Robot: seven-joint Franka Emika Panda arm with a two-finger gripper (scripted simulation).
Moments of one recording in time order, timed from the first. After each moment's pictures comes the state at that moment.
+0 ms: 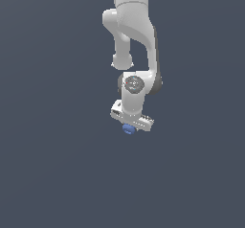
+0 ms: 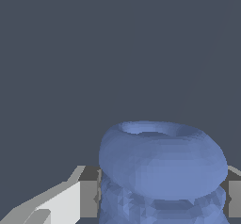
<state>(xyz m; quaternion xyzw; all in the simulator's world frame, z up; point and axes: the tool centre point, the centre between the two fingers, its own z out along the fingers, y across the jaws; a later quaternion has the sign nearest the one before) -0.013 0.039 0.041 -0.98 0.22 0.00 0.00</state>
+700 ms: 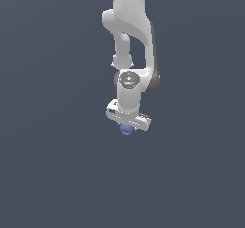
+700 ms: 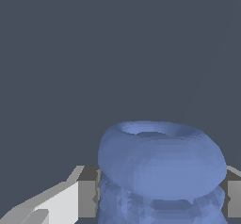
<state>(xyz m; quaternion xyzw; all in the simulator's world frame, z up) 0.002 0.025 0.062 -0.98 0.20 -0.02 0.01</state>
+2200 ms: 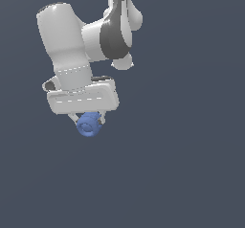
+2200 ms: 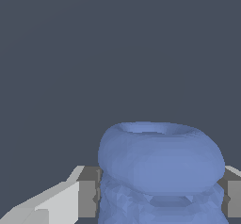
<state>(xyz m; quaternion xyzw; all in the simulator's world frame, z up) 0.103 -0.100 0.277 -0.96 0.07 -0.23 0.11</state>
